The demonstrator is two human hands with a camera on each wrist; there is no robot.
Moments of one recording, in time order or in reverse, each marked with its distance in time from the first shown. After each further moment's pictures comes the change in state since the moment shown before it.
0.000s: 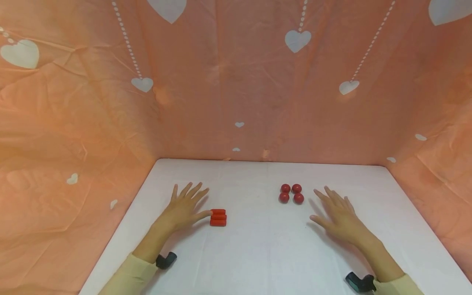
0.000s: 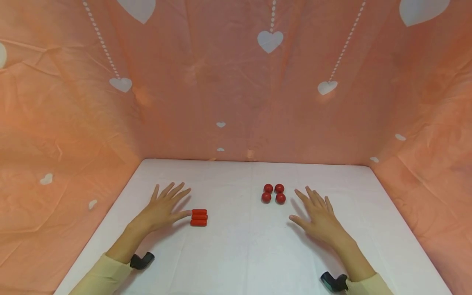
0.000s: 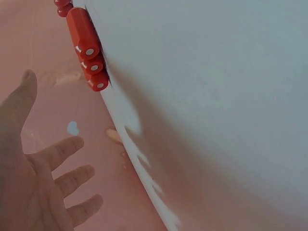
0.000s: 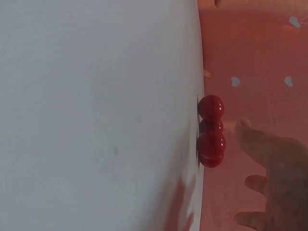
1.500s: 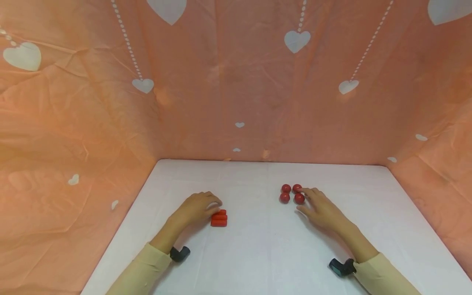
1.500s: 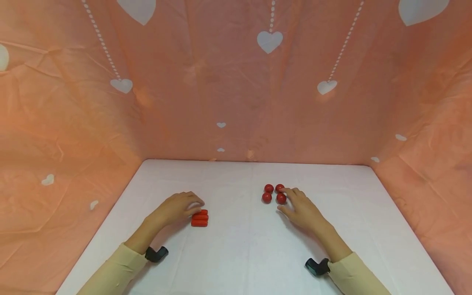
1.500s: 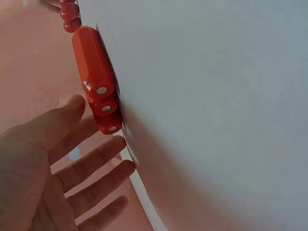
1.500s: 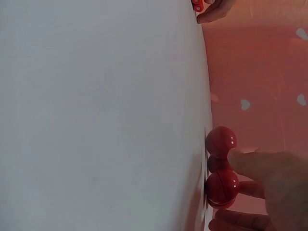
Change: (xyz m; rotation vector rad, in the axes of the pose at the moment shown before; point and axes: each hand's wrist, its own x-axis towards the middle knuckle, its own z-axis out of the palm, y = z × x) left_hand 0.032 0.025 0.007 -0.070 -0.126 0.093; right_hand 0.043 -0.017 0.024 0.081 -0.008 -0.029
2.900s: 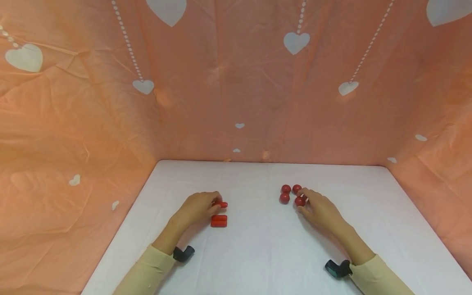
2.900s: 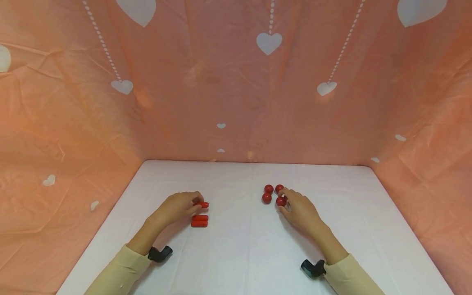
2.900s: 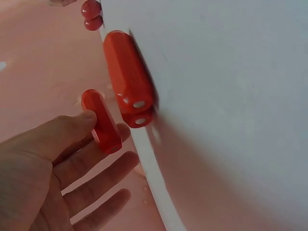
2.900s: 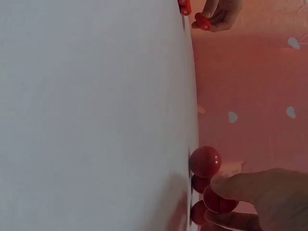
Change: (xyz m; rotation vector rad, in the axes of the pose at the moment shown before) left_hand 0.002 0.017 -0.008 -0.118 0.067 -0.100; right_hand 0.004 -0.017 -0.003 -0.060 0.036 0.011
